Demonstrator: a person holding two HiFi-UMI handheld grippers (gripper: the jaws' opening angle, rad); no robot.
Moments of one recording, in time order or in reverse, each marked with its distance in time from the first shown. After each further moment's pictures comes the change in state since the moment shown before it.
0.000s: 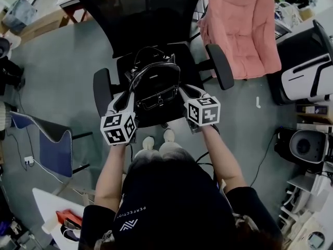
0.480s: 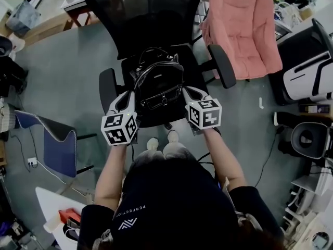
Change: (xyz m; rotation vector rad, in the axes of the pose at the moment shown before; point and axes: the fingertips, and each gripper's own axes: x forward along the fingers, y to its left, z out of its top) left arm -0.027 -0.002 0.016 0.029 -0.026 -0.012; right arm -0.022 0.024 0.006 -0.030 -0.043 -0.021
